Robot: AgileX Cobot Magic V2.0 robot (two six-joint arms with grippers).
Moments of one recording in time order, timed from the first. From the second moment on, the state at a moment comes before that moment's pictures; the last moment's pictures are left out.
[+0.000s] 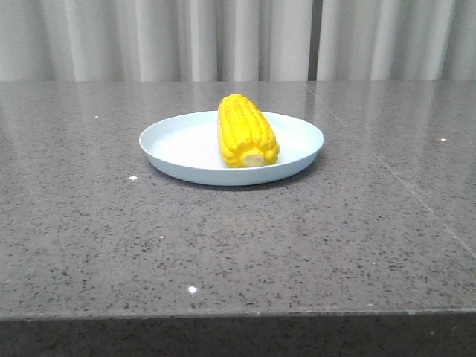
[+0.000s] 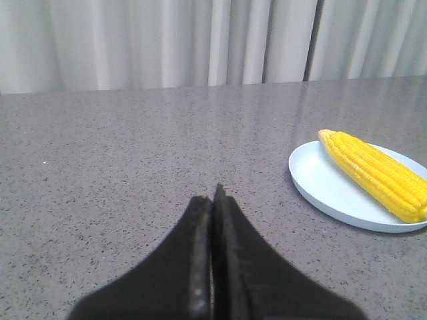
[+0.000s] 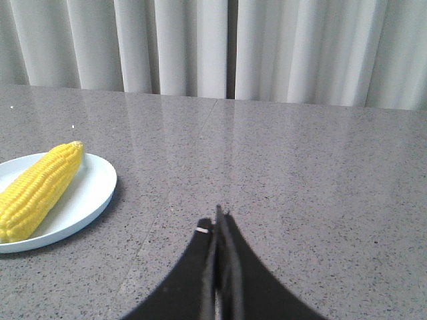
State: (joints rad) left arm -0.35 0.11 -0.39 0.18 0.50 -0.18; right arm 0.13 0.11 -0.33 0.09 0.37 -0.02
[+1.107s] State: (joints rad) left arm -0.01 0.00 0.00 -0.06 0.12 0.00; right arm 0.13 0.11 -0.33 0.09 0.37 -0.02
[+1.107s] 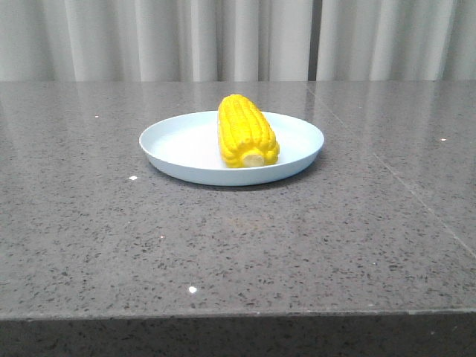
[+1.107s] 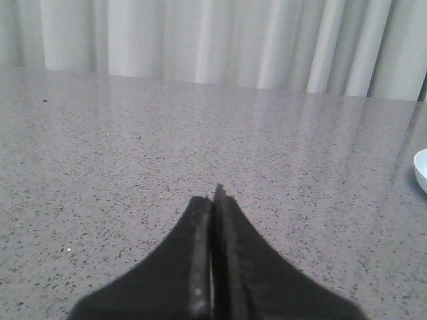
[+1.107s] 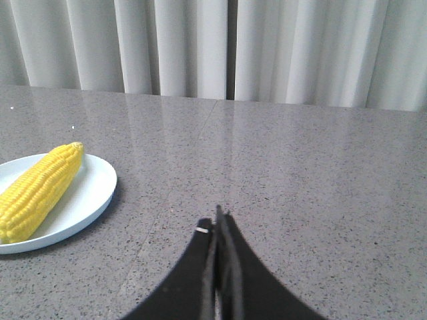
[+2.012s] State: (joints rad) left arm -0.01 0.00 0.00 -0.06 0.12 0.00; right arm 0.13 0.11 -0.31 0.07 0.36 -0.02
